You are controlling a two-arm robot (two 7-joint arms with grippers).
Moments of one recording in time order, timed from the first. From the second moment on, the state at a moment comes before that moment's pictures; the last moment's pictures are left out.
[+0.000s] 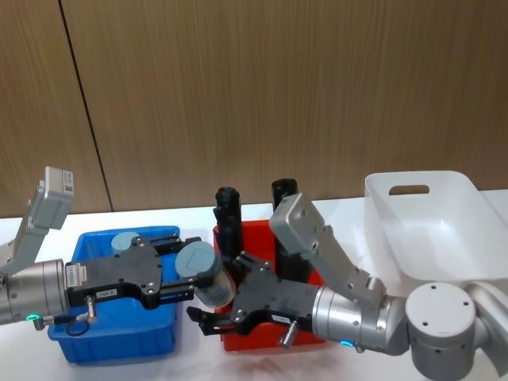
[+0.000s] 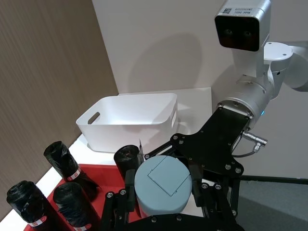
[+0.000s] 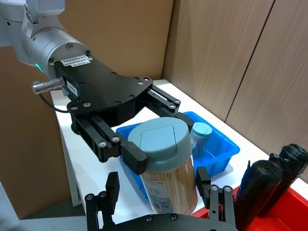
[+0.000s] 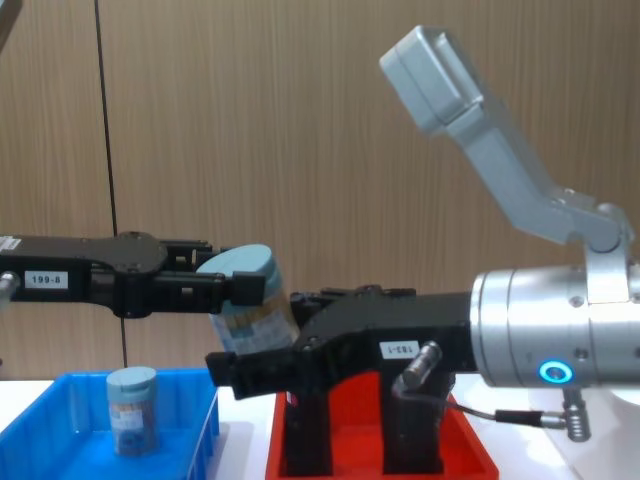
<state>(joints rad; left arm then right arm) -0.50 0.53 0.30 -1.27 -0.46 0.03 -1.17 0.34 0.17 -0.44 -1.50 0.05 0.23 0.69</state>
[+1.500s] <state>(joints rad) -0.50 0.53 0.30 -1.27 -0.46 0.03 -1.17 0.36 0.16 -0.46 -1.48 0.06 0.19 0.64</state>
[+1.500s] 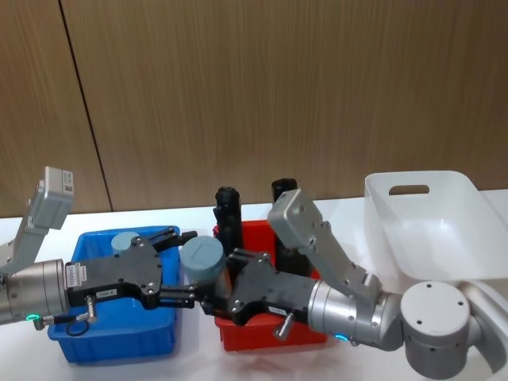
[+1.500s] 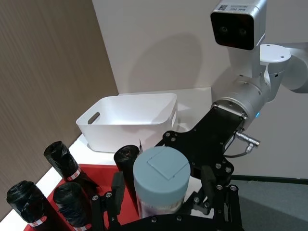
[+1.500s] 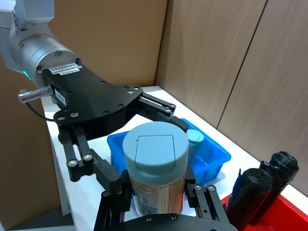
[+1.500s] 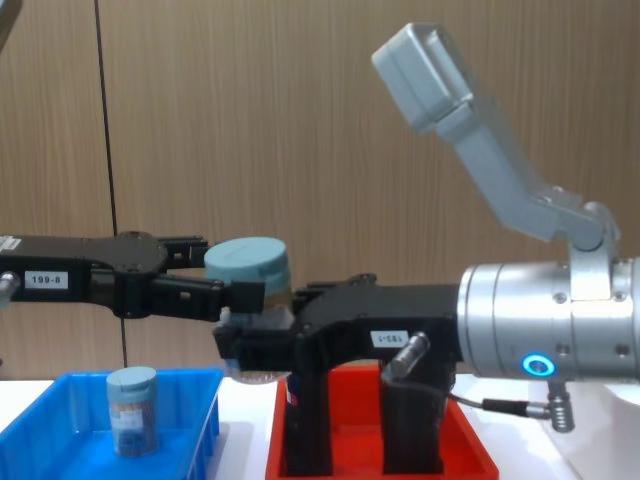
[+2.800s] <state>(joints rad) -0.50 0.53 0.30 -1.27 -0.46 0.03 -1.17 0.35 0.37 -0.23 -1.53 0.24 0.13 0.41</state>
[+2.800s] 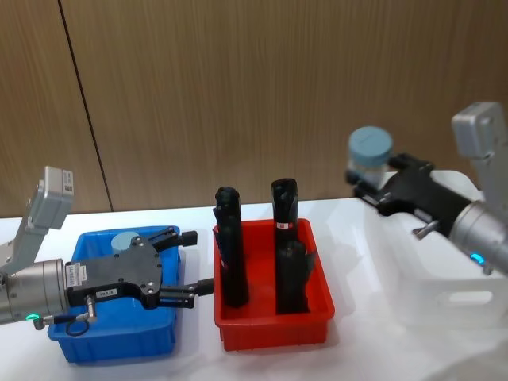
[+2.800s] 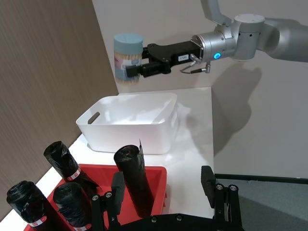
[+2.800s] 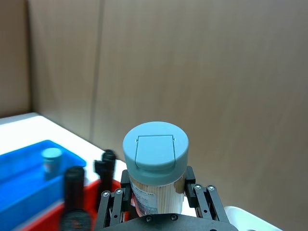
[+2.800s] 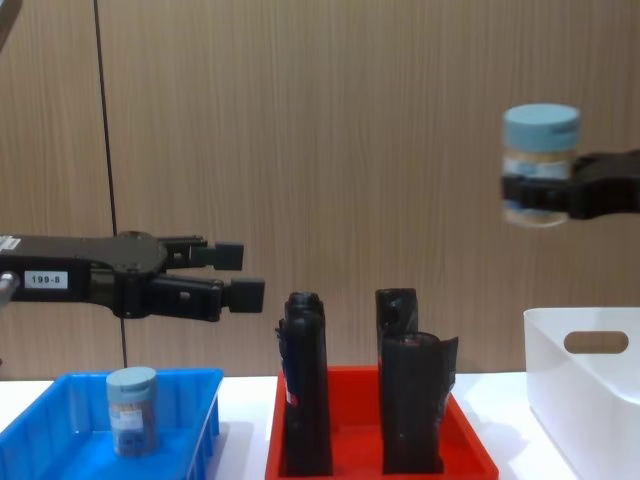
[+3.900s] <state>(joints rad) -0.50 0.53 0.30 -1.27 -0.46 0.03 -1.17 0.49 0.39 -0.19 -1.20 0.15 0.16 0.36</state>
